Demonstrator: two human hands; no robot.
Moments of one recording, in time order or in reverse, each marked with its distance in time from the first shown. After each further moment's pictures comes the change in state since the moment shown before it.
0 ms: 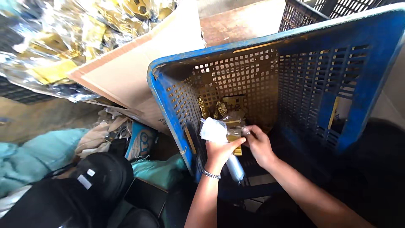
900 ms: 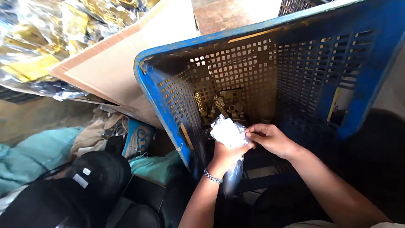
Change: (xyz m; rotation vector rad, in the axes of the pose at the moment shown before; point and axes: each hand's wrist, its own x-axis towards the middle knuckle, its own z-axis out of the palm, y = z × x) left_hand -0.024 0.003 0.006 -0.010 -0.329 0.024; right_hand 0.003 -0.030 -0.050 -0.159 -0.375 0.068
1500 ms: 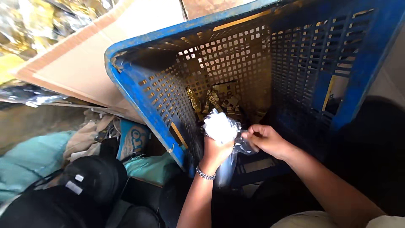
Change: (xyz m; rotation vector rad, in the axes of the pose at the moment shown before) left_hand 0.007 -0.010 -0.009 0.324 0.078 0.146; right_hand -0.014 0.019 -0.001 0.068 -0.008 0.117
